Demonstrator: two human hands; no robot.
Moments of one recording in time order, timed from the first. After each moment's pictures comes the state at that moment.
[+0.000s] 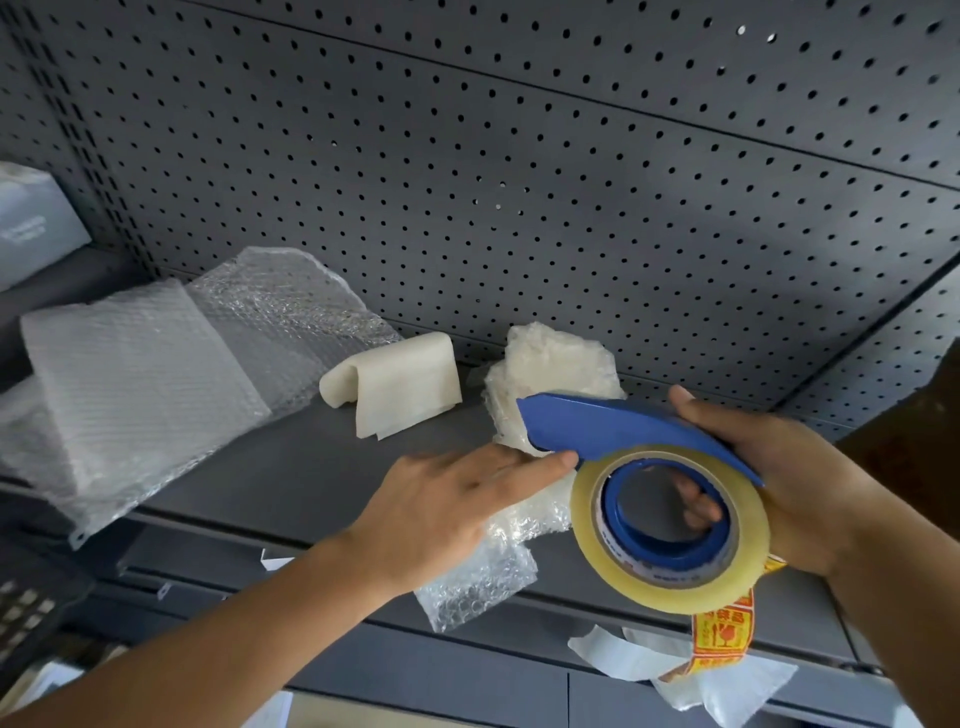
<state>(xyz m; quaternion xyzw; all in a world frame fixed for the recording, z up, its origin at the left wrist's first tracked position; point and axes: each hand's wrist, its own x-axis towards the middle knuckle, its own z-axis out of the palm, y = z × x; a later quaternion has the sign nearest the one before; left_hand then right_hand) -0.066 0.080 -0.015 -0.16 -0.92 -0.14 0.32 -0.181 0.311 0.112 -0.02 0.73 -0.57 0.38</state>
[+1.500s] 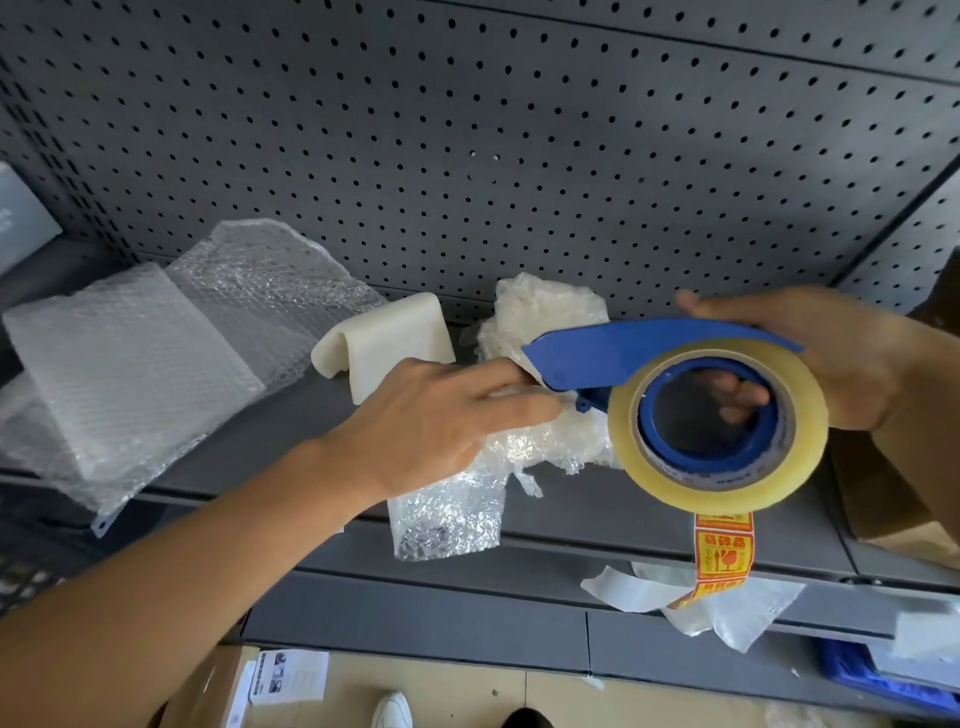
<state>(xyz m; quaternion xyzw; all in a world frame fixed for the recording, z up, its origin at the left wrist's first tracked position) -0.081 0.063 0.029 -0.27 -0.92 -0.07 0.28 -0.201 0.314 0.145 -0.08 0.76 -0.49 0.42</state>
